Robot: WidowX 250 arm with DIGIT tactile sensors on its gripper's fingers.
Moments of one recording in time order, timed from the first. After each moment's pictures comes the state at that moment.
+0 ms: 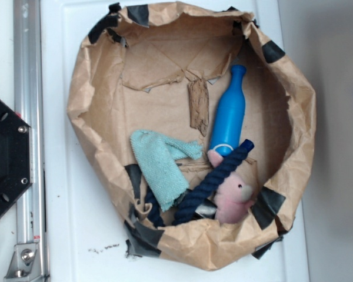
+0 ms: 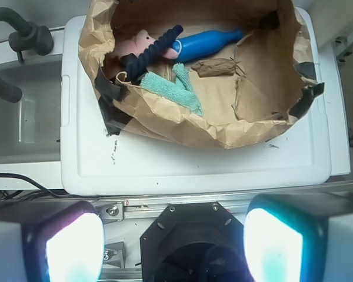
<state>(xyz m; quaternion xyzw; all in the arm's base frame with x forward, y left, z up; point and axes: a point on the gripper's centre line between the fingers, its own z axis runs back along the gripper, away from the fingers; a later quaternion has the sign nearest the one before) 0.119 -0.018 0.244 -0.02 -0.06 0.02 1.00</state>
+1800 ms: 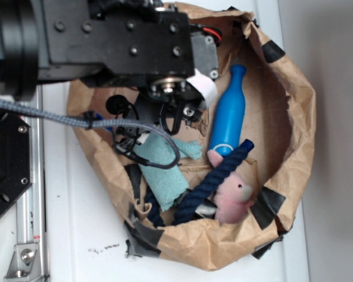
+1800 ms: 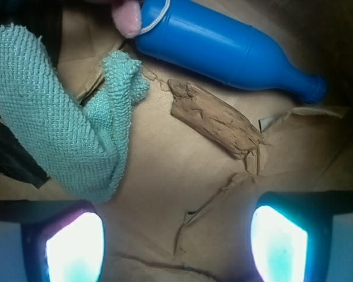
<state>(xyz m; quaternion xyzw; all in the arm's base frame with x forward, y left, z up) 0.237 0.045 0.084 0.04 0.01 -0.30 0.95</state>
